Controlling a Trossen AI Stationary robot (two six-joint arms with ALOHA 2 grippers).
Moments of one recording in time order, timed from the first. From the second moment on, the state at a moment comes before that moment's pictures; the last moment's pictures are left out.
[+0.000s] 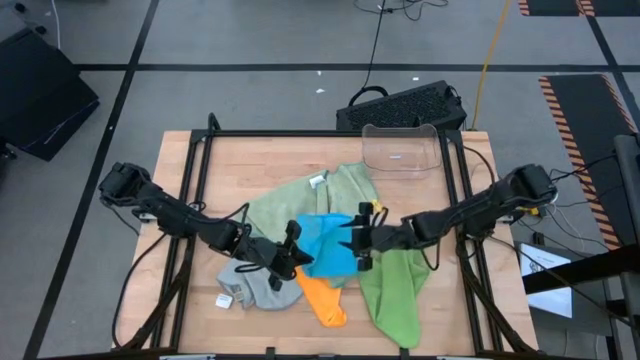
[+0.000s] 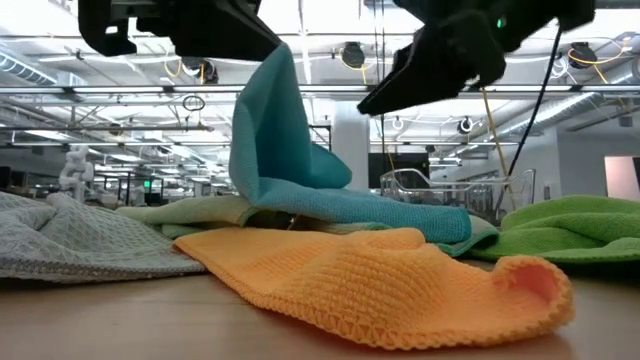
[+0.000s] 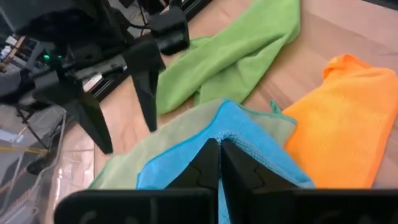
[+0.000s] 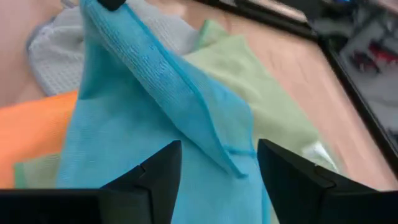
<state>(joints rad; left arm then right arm) -0.40 1.49 0.85 0.14 -0.29 0.47 0.28 1.49 0.76 0.18 0.38 -0.13</state>
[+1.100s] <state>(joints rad) -0.40 1.52 0.85 0.13 -0.18 0.41 0.00 1.80 0.81 0.51 -0.21 -0.60</state>
